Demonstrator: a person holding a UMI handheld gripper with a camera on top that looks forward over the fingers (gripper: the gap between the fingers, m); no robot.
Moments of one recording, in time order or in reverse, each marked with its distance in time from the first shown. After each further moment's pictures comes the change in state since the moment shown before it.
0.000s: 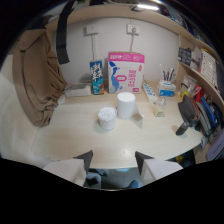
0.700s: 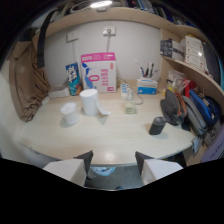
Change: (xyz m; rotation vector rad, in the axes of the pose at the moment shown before) arm 0.169 0.038 0.019 0.091 0.008 0.003
